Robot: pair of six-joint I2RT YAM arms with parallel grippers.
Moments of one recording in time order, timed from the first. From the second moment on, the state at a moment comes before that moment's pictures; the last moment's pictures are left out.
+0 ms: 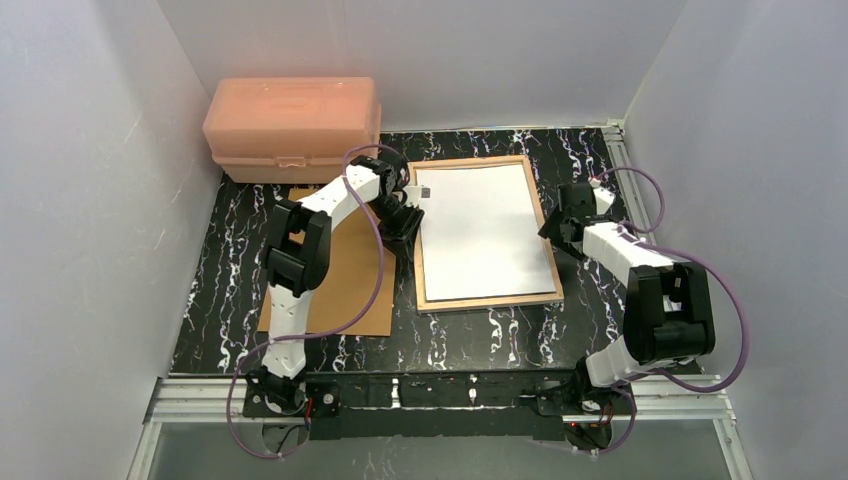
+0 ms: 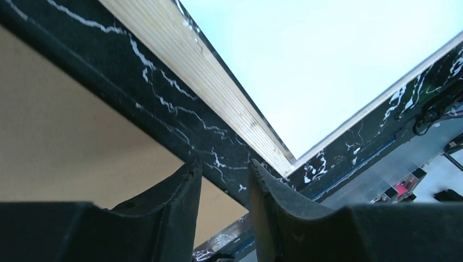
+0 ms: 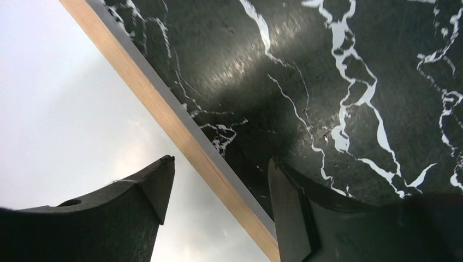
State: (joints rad) left arm -0.46 2.14 1.74 -1.10 0.45 0.02; right arm 0.14 1.51 0.89 -0.34 0.29 0.66
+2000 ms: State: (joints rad) left arm -0.38 2.18 1.72 -1.01 0.17 0.09; right arm 0.59 1.11 0.89 -0.78 0.32 0.84
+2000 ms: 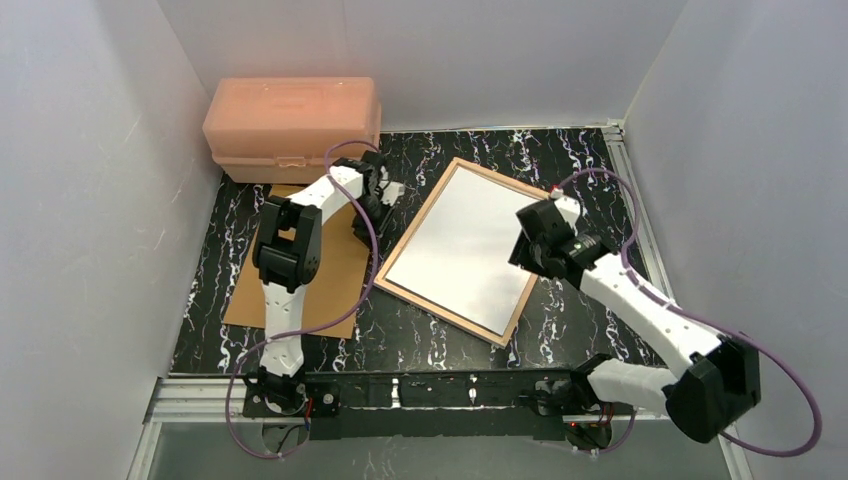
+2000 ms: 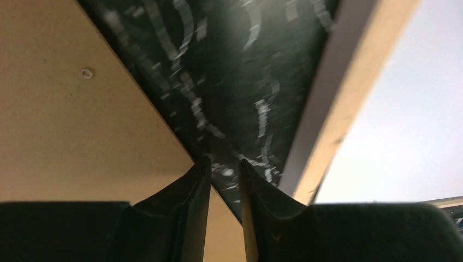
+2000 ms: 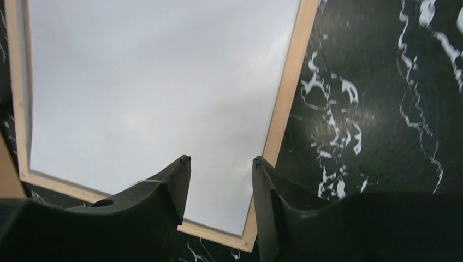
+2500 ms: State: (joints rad) left arm -0.22 2.10 1.58 -0.91 0.08 0.14; right arm 0.30 1.81 1.50 -0.48 0.44 0.56
